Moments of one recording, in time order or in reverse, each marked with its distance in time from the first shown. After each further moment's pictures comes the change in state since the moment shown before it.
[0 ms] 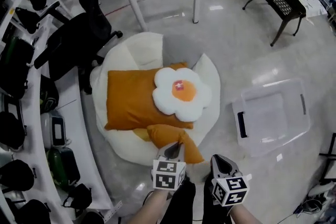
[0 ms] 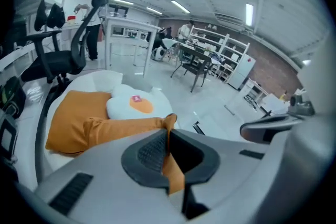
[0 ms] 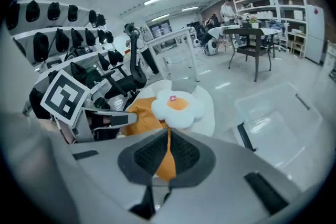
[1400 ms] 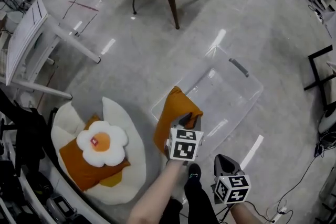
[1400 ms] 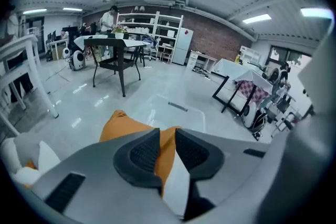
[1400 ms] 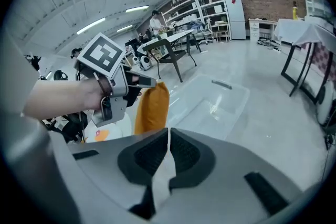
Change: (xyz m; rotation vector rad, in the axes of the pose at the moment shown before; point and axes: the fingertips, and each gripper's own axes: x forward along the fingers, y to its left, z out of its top) left arm 0.281 -0.510 0.109 0.572 0.113 -0.398; right arm -0.181 -0.411 -0.045 0.503 -0.147 -0.396
